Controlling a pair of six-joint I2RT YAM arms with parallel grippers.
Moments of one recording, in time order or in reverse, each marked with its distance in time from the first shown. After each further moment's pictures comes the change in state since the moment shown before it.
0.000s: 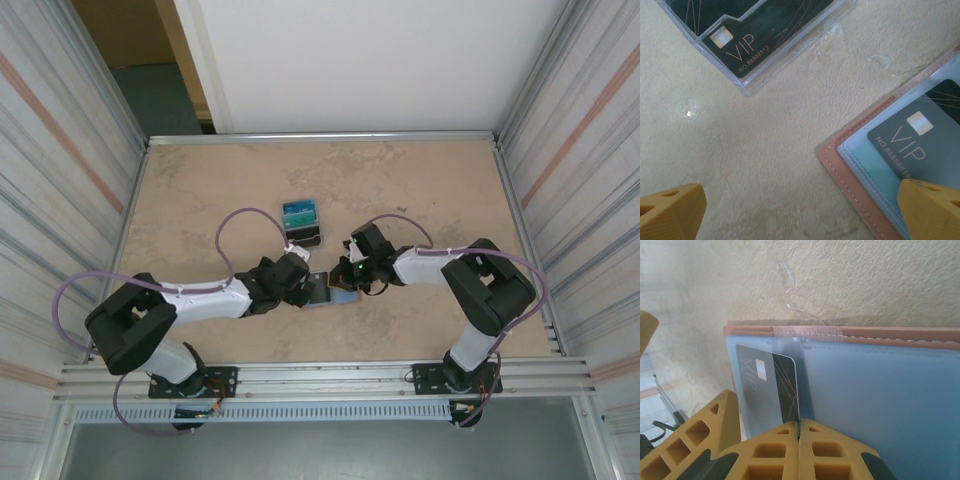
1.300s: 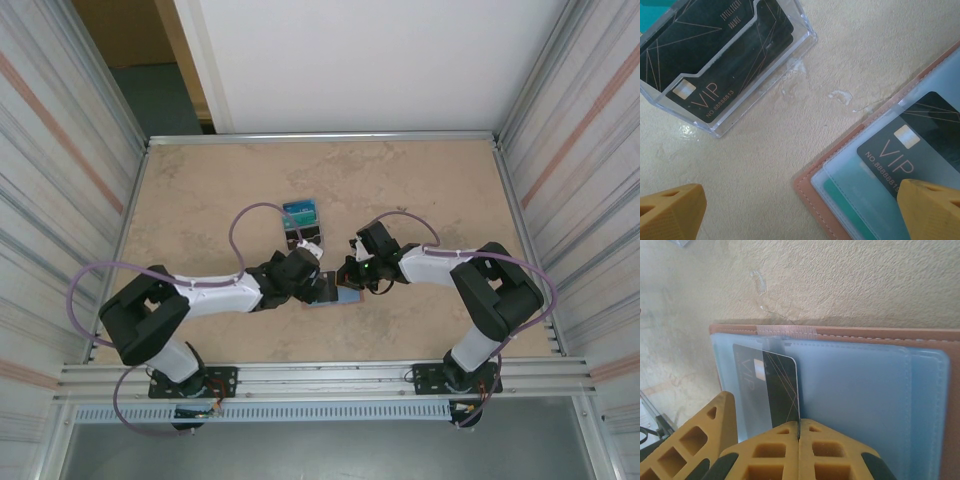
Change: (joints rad) left arm -0.022 0.083 0.084 0.026 0.019 0.068; right arm -0.031 -0.044 0.002 -0.099 0.035 -0.059
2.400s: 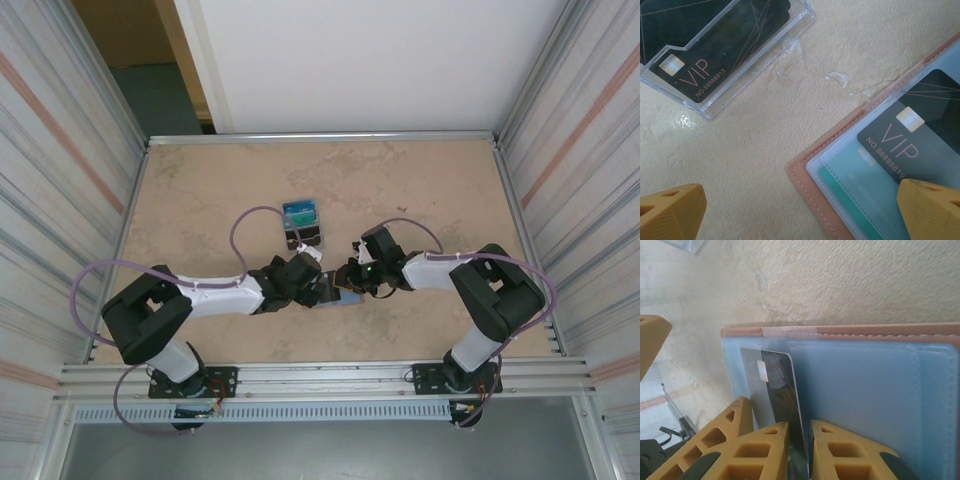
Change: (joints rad) left arm -0.023 0.009 -0.008 -0.023 -0.012 -0.065; right arm -0.005 -0.006 -0.086 0.164 -0.047 0.091
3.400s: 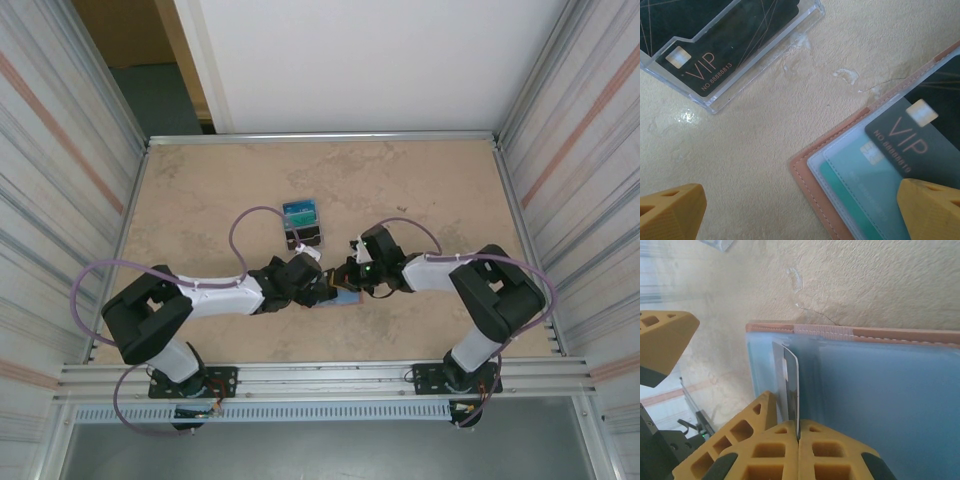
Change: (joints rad) left arm 0.000 0.002 -0.002 -0.008 -0.015 -0.022; right arm 0.004 -0.013 -0.014 0.057 -0.020 0.019
